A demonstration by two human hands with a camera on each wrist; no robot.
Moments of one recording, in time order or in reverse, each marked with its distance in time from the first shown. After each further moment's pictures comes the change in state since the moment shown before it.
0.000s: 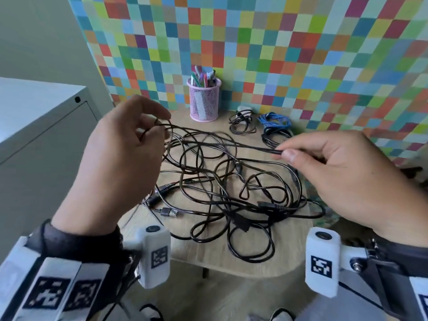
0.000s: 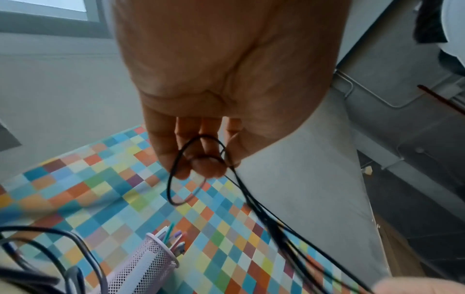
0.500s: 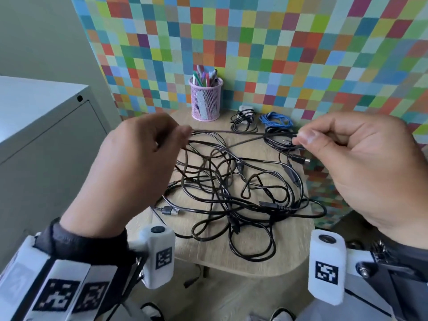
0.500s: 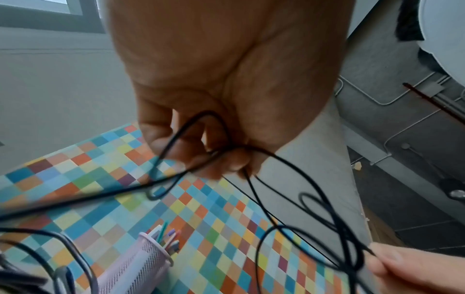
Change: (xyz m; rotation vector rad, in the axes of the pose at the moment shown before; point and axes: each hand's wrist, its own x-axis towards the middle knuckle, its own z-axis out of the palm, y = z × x) left_hand -0.005 0.002 0.003 0.214 -0.086 0.086; right_hand -0.001 0.001 -0.003 0.170 0.241 -0.106
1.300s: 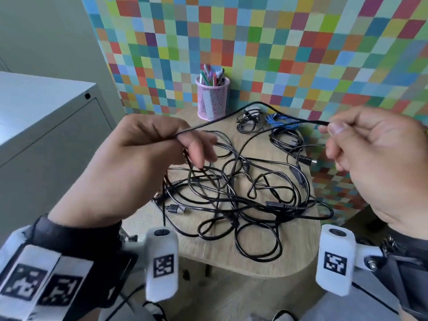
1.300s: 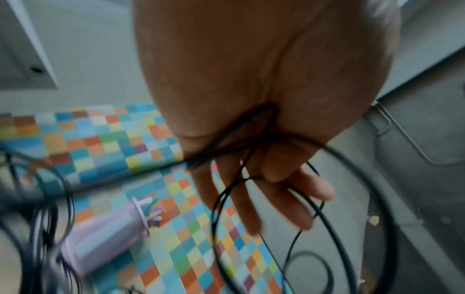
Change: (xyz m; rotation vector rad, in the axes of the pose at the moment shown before) left_hand -0.002 -0.003 -0.013 -0.730 -0.340 0.082; right_hand 0.009 0.030 -0.007 0.003 0.119 0.107
